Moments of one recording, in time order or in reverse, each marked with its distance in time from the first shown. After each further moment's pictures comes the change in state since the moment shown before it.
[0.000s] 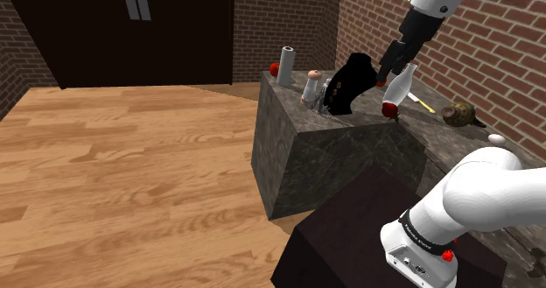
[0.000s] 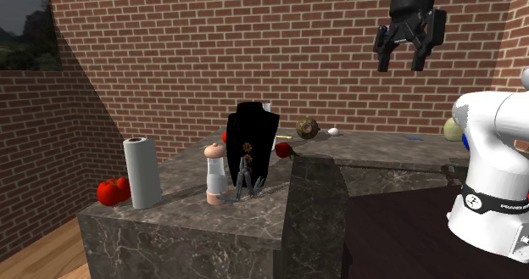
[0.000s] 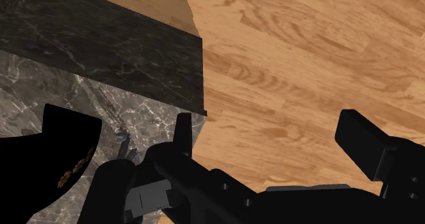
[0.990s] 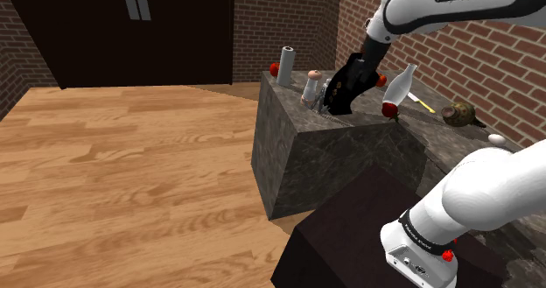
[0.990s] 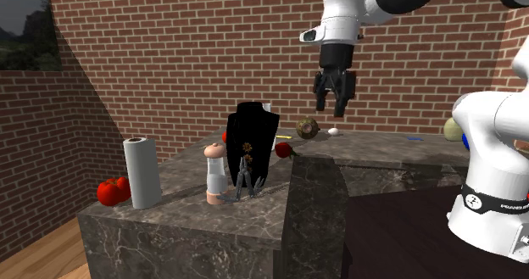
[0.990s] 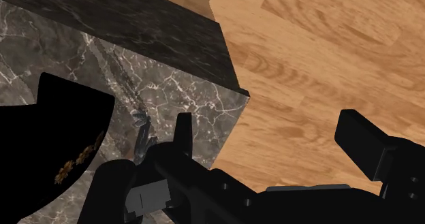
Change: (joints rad) arm -0.015 0.396 -0.161 0.023 -0.050 0.372 -0.168
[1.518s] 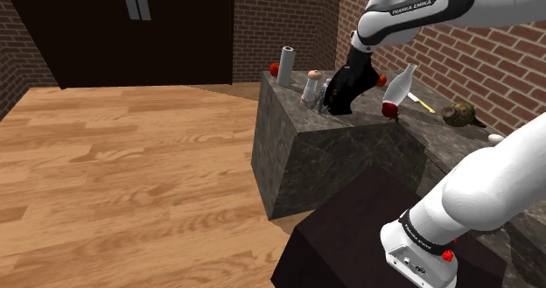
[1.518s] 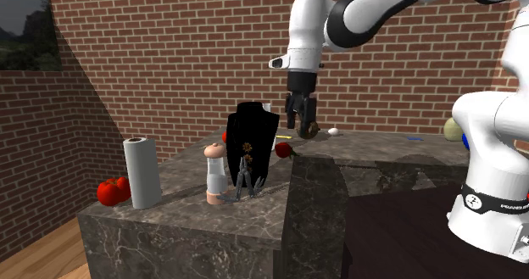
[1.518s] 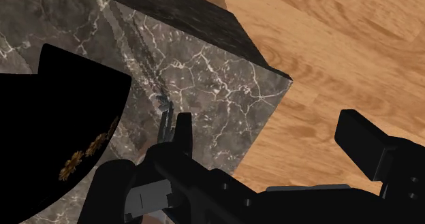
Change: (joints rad) arm 0.000 0.290 -0.086 0.121 0.053 0.164 -0.133
